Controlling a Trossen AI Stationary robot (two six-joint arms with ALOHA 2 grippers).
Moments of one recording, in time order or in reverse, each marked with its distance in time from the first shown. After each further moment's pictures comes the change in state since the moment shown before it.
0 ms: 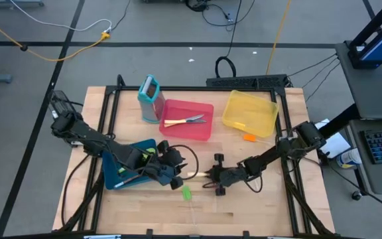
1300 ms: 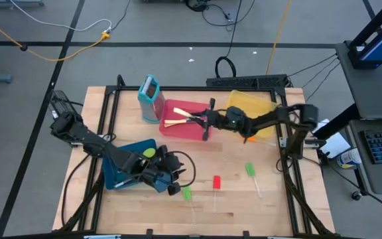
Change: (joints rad) left arm -0.045 0.000 0.000 0.007 -0.009 -0.009; right arm -0.665 -0.025 0.017 0.713 -0.439 -0.338
